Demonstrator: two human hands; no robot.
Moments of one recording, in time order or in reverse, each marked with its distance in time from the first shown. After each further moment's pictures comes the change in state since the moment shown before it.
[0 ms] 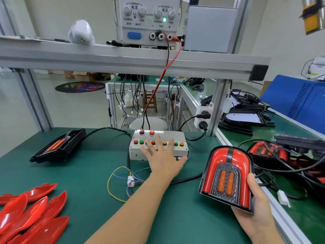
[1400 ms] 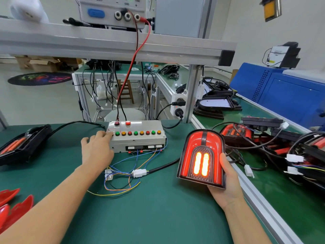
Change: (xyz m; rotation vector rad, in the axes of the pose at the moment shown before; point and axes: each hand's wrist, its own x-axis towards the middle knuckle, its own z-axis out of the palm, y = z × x) left_hand 0.007 -0.112 -0.029 0.093 0.186 0.050; right_hand -0.001 0.001 -0.003 -0.011 0.090 -0.018
